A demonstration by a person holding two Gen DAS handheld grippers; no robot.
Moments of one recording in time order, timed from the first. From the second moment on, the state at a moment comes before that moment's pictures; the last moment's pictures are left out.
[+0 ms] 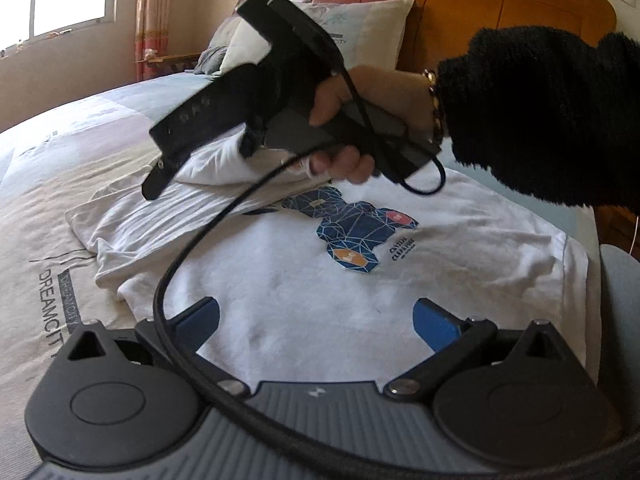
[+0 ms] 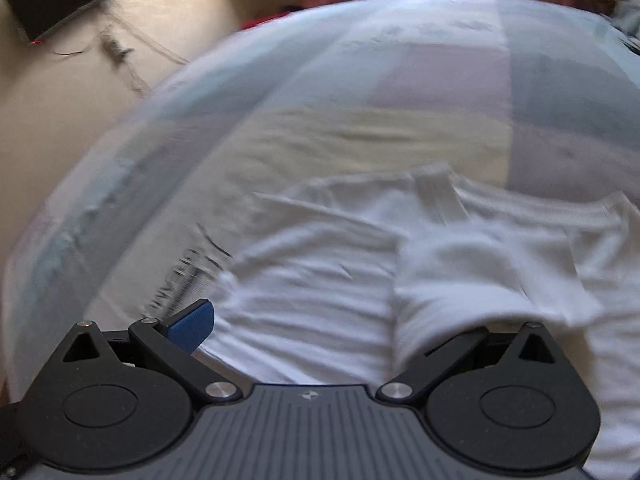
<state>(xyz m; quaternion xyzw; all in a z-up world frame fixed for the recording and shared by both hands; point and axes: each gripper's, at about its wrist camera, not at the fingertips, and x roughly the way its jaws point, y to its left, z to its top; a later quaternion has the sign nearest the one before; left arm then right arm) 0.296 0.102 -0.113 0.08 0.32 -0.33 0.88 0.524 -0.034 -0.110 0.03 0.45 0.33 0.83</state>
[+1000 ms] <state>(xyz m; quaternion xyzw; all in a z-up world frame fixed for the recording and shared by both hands) 0.295 0.095 -0.113 0.08 0.31 -0.35 0.88 0.507 0.015 -0.097 -0.08 0.40 0.34 0.85</state>
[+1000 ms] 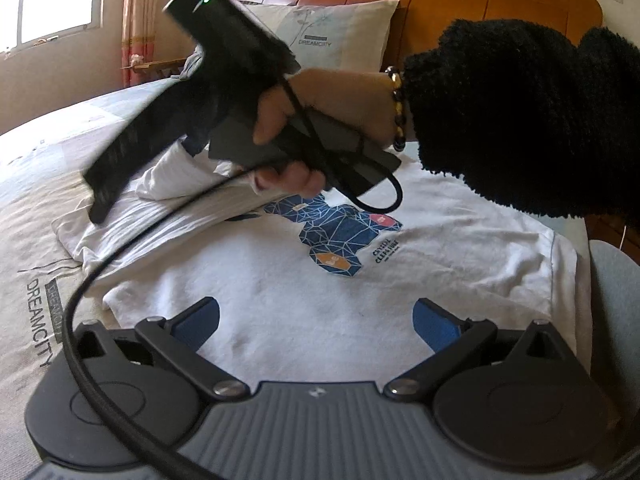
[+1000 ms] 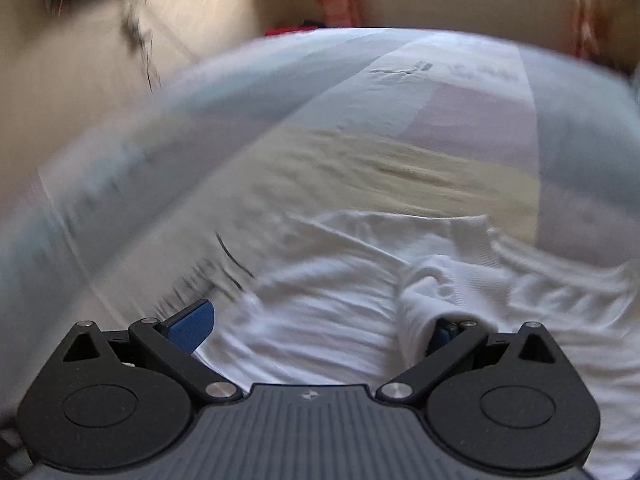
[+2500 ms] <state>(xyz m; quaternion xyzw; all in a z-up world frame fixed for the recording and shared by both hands) 0.287 0.087 -0.103 0.07 0.27 -0.41 0.87 0.477 -0.211 -0.109 0.00 0.35 0.13 0.93</state>
